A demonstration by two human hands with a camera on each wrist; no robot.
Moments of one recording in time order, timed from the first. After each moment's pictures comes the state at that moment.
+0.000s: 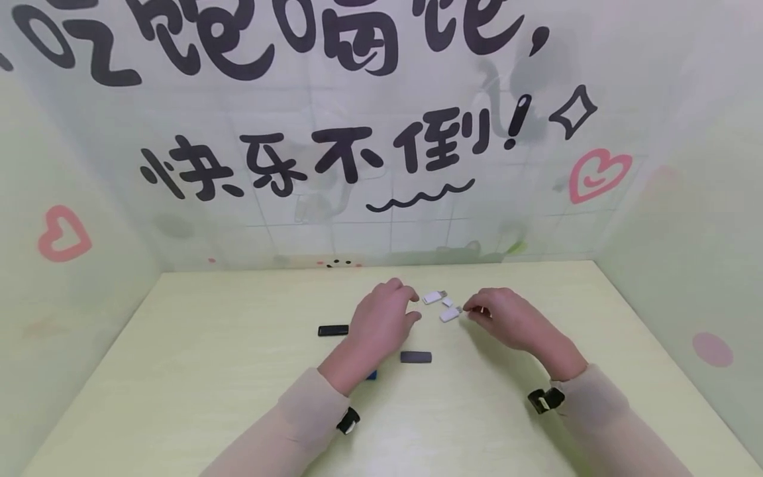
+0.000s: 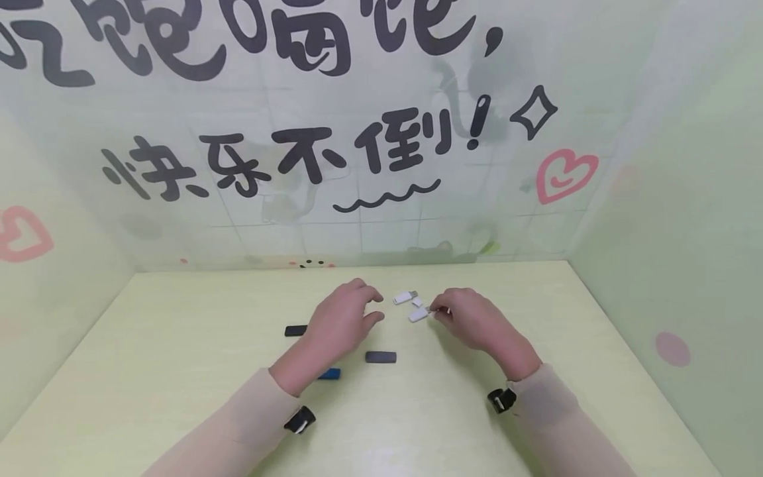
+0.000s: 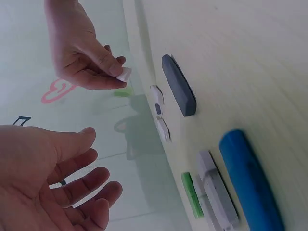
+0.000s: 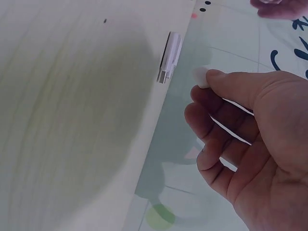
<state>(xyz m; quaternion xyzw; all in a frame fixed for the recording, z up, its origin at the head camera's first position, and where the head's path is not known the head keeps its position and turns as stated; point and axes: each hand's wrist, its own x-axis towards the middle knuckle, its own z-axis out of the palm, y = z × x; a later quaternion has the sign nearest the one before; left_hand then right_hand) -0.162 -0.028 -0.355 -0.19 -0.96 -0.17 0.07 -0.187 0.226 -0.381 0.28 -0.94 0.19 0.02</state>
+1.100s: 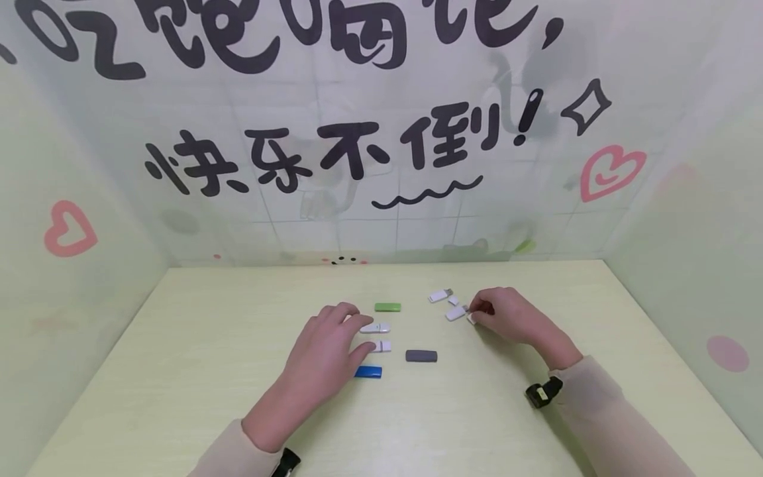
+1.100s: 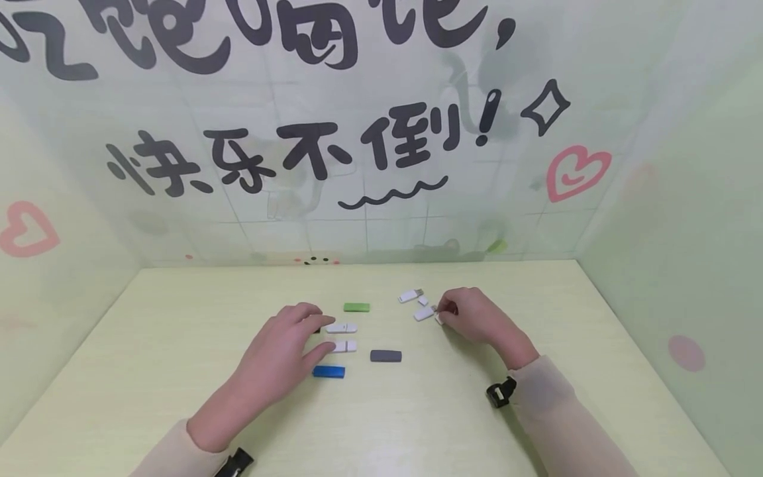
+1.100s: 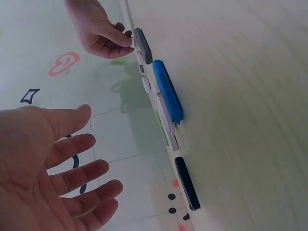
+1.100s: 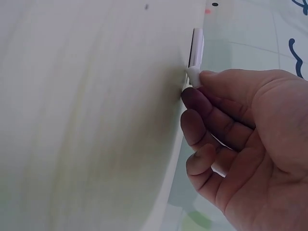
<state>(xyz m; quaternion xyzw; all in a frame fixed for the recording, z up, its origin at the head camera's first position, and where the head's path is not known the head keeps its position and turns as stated) -0.116 -0.114 -0.371 -0.21 -0.96 -0.14 0.14 -0.209 0.229 -0.404 0.20 -0.95 0.24 -0.06</state>
